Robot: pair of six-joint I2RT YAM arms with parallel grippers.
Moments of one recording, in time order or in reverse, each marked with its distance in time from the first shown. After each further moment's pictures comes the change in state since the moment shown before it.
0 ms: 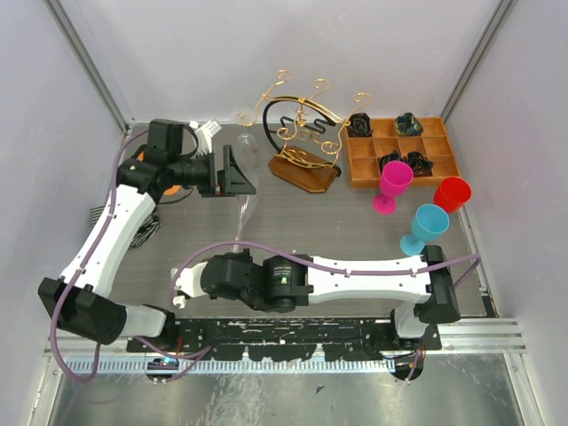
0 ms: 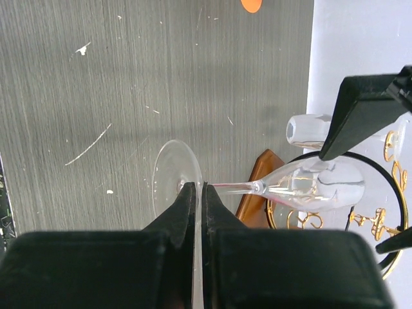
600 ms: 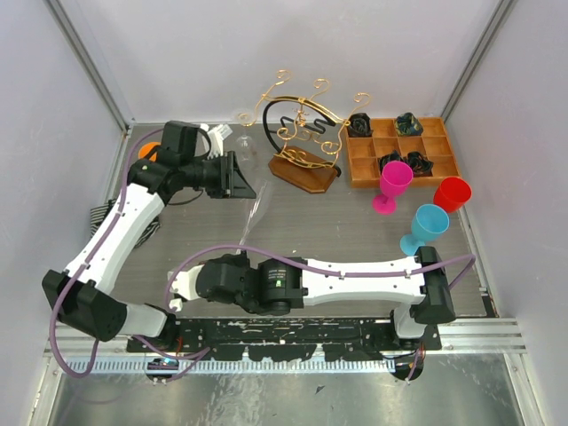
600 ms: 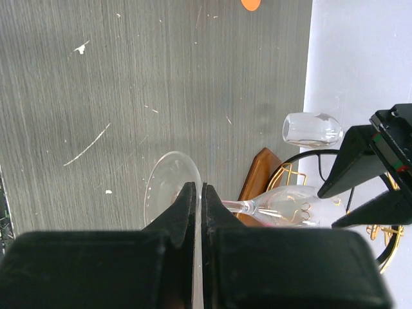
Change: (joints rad) left arm -0.089 0.045 -0.006 0.016 -0.114 -0.022; right arm 0.013 0.035 0.026 -0.014 0.028 0.001
